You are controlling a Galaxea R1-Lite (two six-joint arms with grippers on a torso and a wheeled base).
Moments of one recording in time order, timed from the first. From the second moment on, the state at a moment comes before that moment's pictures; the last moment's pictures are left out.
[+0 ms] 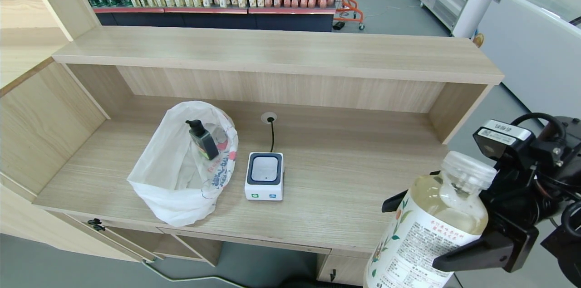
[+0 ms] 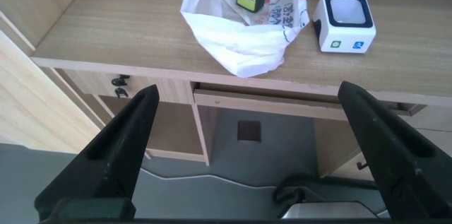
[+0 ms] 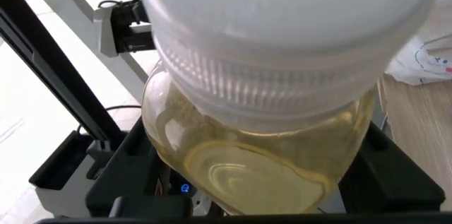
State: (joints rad) left arm 0.00 0.00 0.00 0.00 -0.02 0.00; right arm 0.34 1.65 -0.45 -1.33 1.49 0.21
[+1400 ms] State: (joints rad) left arm 0.00 0.00 0.00 0.00 -0.02 0.00; right arm 0.40 1.72 -0.43 -1.34 1.53 0.16
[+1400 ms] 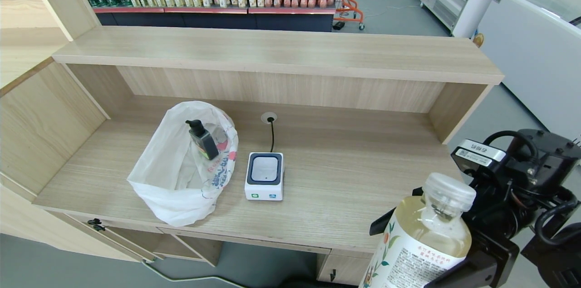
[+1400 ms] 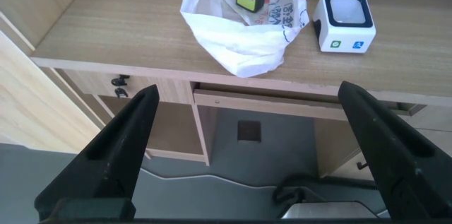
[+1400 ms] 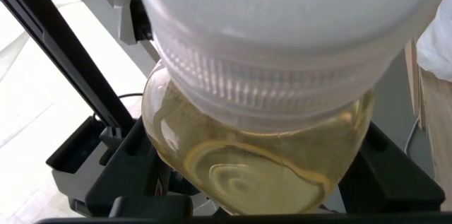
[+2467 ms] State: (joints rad) left arm 0.00 0.00 0.00 0.00 -0.02 0.00; right arm 0.38 1.73 -0.43 -1.33 1.53 0.16
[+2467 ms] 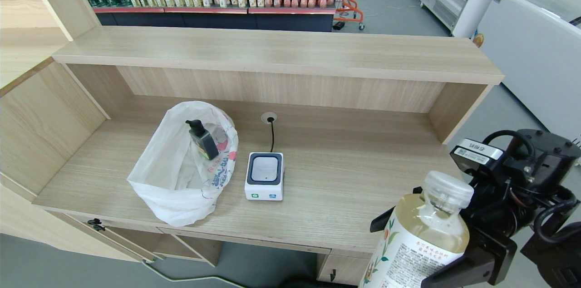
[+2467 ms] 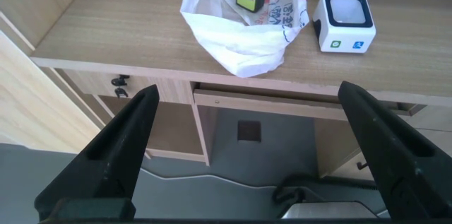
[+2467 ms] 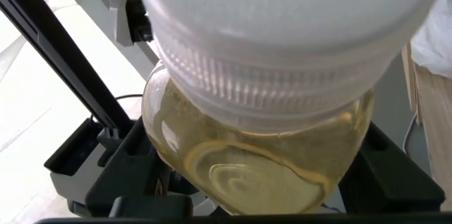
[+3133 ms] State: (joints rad) left arm 0.00 0.00 0.00 0.00 -0.02 0.00; right arm 0.11 1.69 -0.45 -1.31 1.25 -0.09
